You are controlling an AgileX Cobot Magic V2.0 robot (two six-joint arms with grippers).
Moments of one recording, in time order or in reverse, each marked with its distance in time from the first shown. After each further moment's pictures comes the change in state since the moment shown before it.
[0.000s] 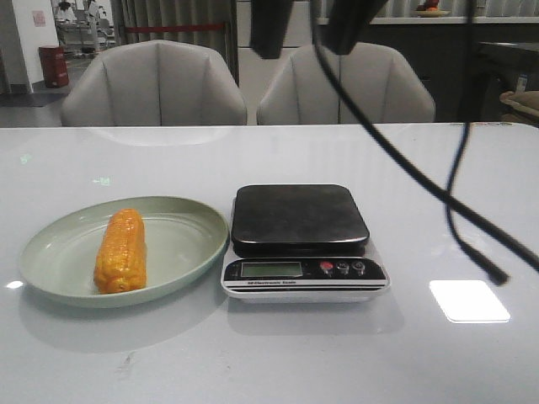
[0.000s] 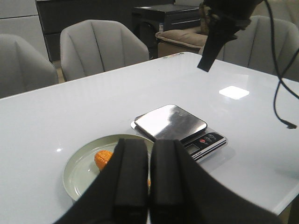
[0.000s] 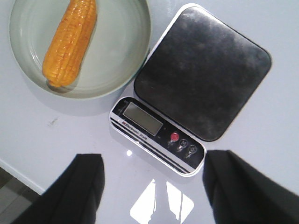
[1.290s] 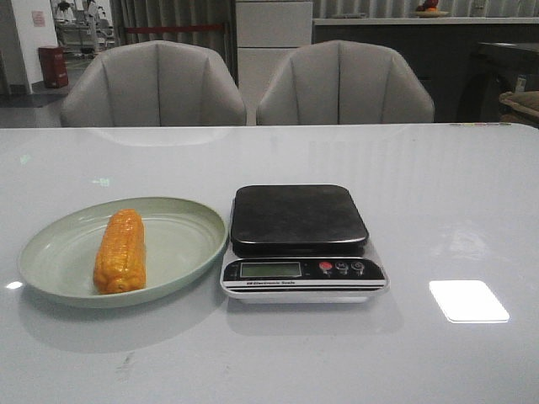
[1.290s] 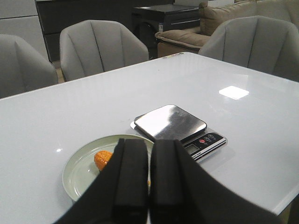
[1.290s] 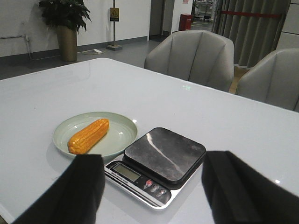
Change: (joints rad) left arm 0.000 0.000 0.000 0.000 0.000 0.000; right arm -0.006 -1.529 1.342 -0.037 -0.846 -0.095
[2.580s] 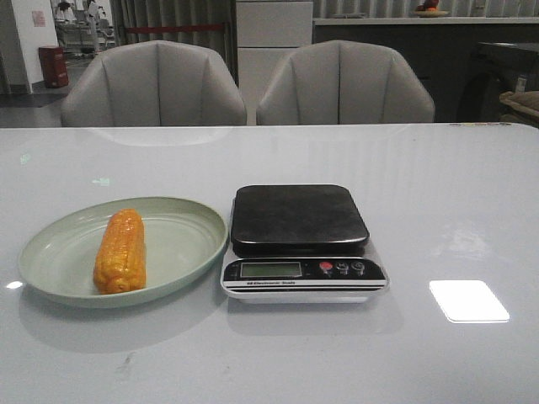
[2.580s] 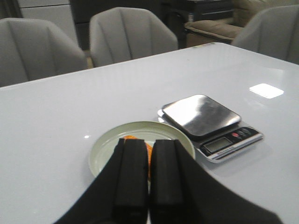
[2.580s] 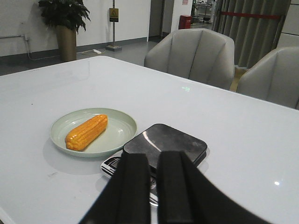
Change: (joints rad) left arm 0.202 0.000 0.128 -0.016 -0.117 0.000; right arm -0.004 -0.002 0.056 0.000 -0.068 0.000
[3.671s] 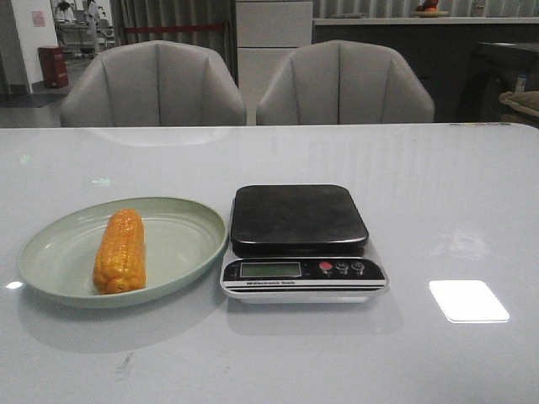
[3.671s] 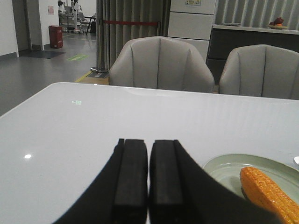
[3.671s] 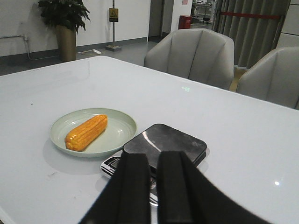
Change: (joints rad) left arm 0.560 0.000 0.289 -0.124 -0.423 0.001; right arm 0.000 0.000 0.000 0.000 0.000 -0.002
